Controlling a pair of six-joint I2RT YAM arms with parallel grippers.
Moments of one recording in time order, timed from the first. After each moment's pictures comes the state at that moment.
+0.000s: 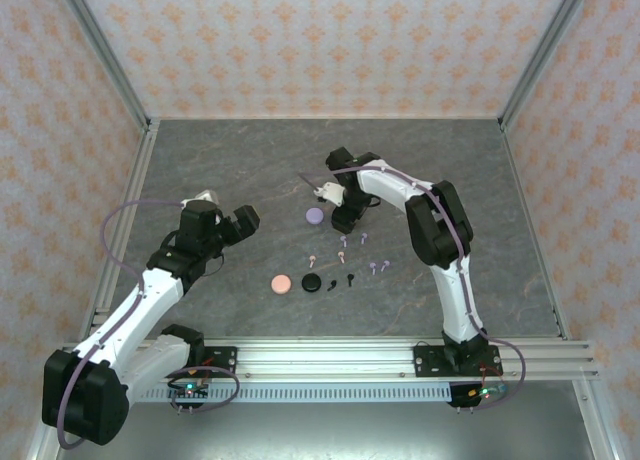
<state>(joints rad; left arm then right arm) -0.23 0.95 0.59 -0.32 -0.01 -0.72 0.55 2.20 1.72 -0.98 -0.05 -0.50</state>
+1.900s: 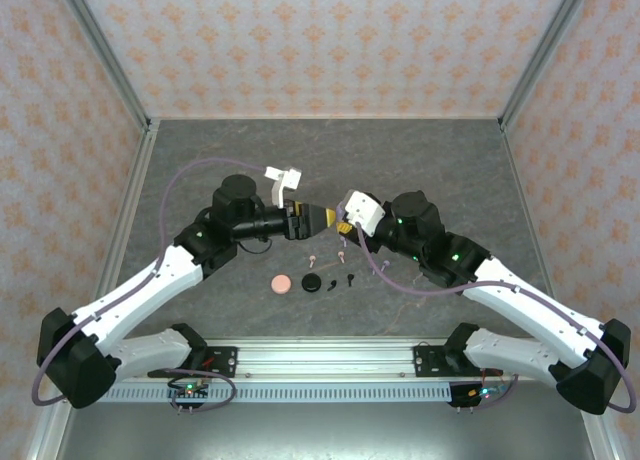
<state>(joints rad) -0.61 1.13 0.90 -0.05 0.57 -0.72 0.81 0.99 0.90 -0.30 -0.01 -0.45</state>
